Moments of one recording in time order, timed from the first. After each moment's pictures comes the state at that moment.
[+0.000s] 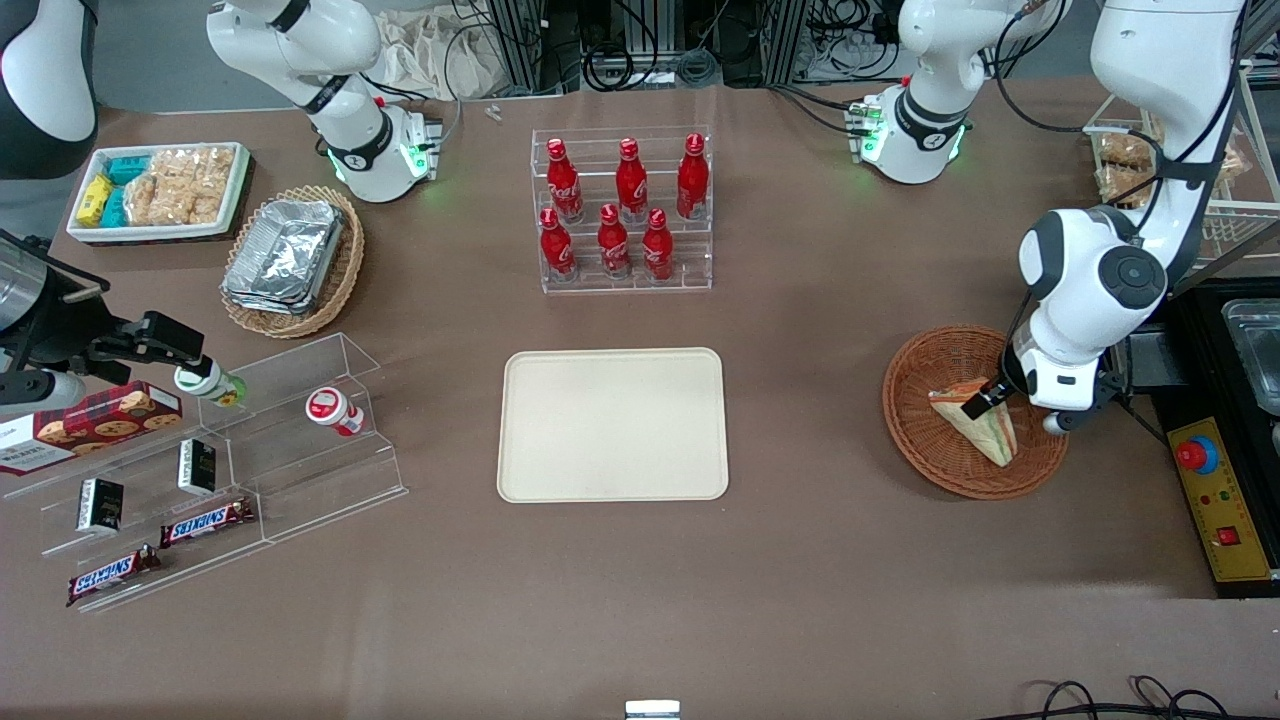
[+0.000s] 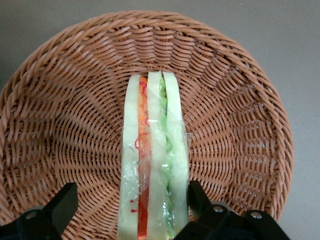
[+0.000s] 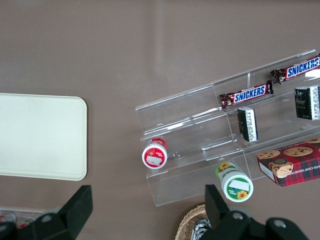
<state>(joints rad) 0.24 0.22 -0.23 -2.32 0.09 2.63 -0.68</state>
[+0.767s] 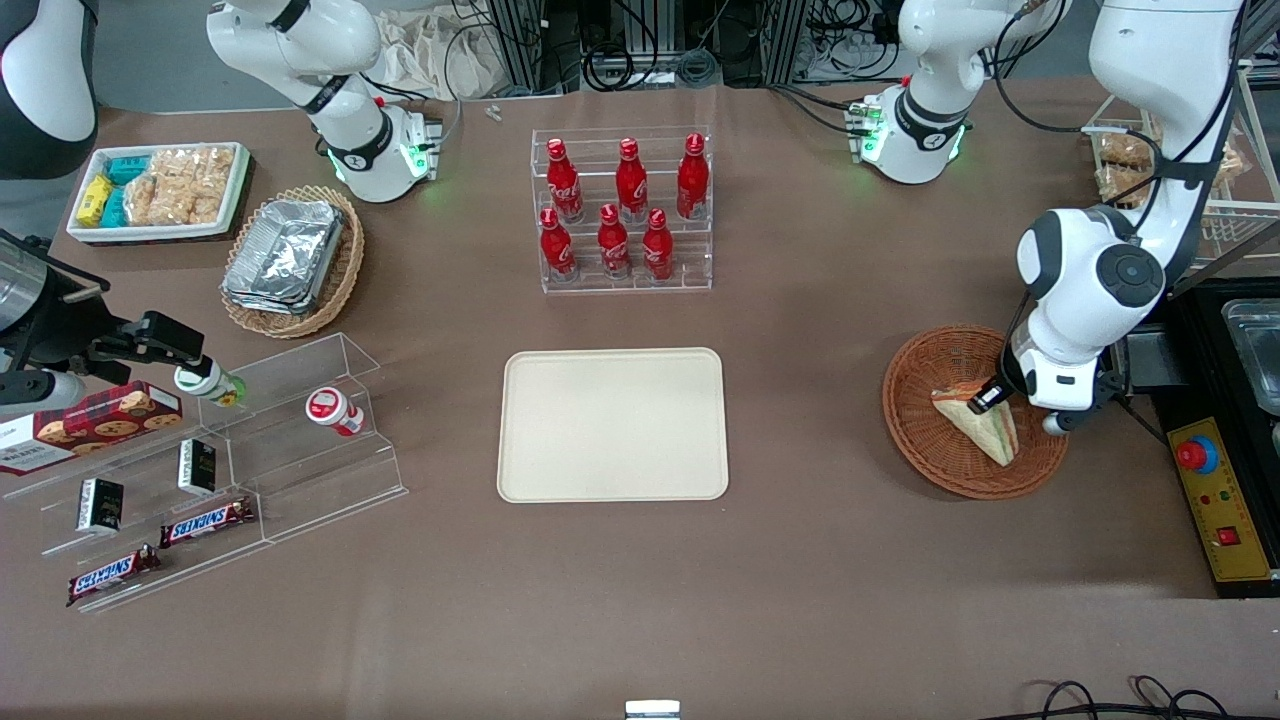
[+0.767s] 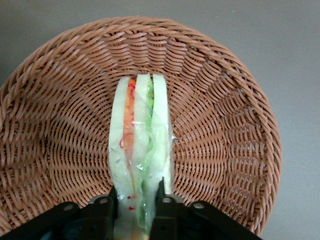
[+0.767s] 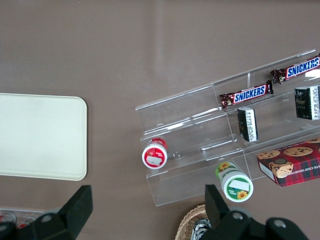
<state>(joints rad) 0.24 0.22 -0.23 -2.32 0.09 2.64 -0.70</state>
